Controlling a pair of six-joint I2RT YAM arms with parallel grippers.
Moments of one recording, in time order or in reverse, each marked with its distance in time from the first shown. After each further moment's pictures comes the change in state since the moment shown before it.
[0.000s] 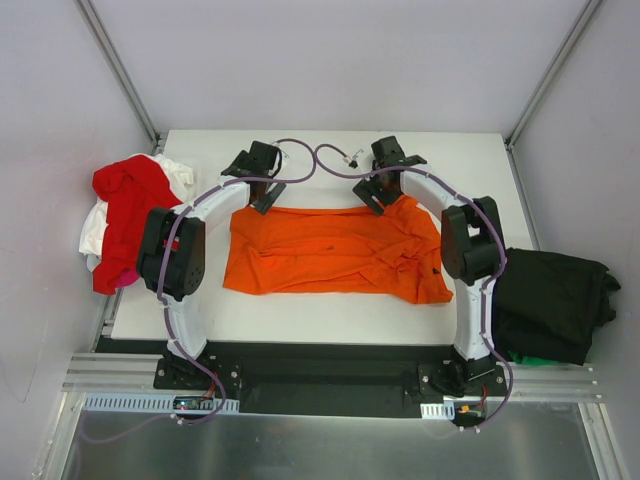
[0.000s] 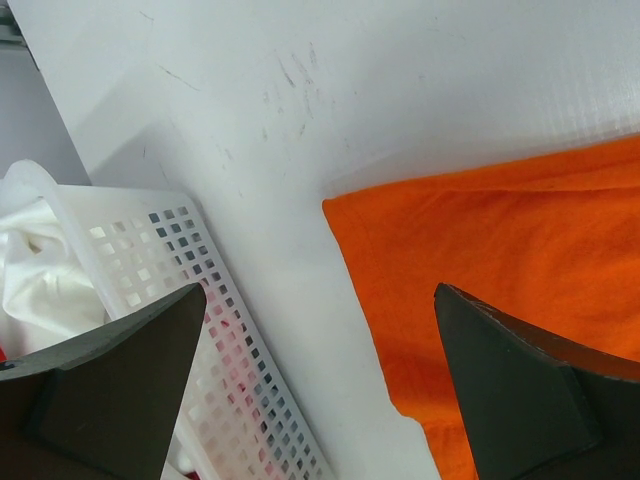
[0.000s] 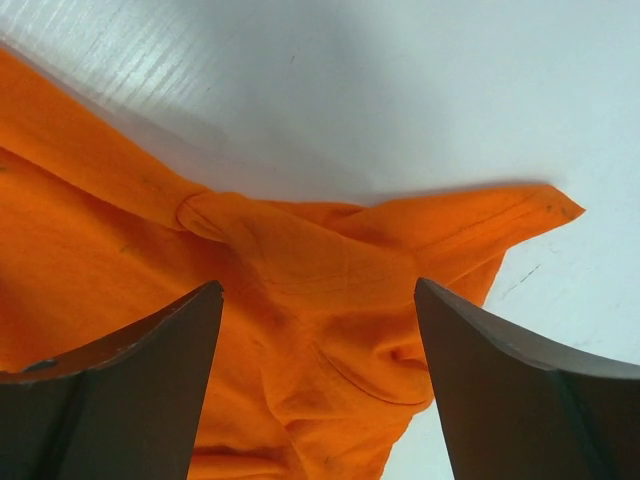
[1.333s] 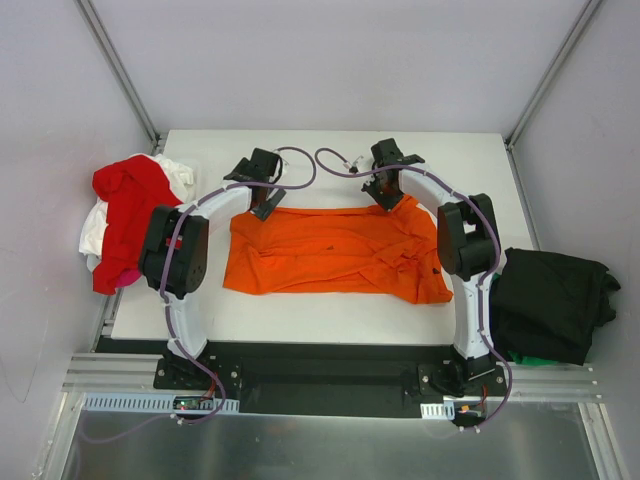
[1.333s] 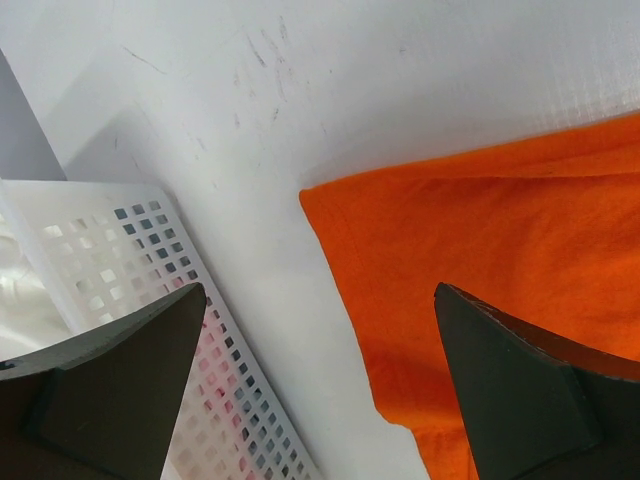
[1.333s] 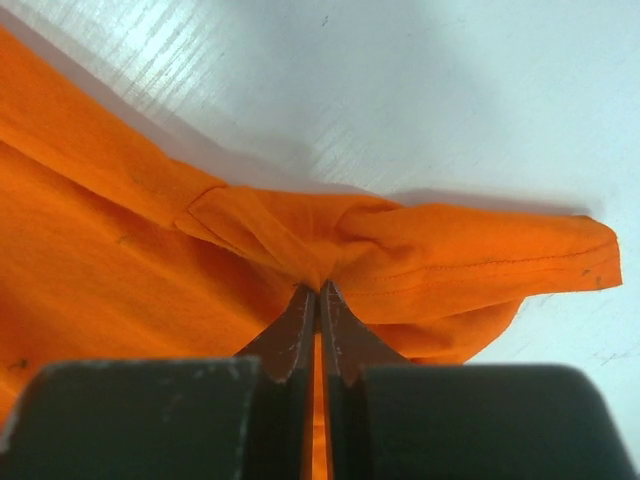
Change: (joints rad) left arm 0.000 0.011 -0.053 0.036 0.000 0.000; right arm -0.012 0.058 0.045 -0.081 -0.031 -0.016
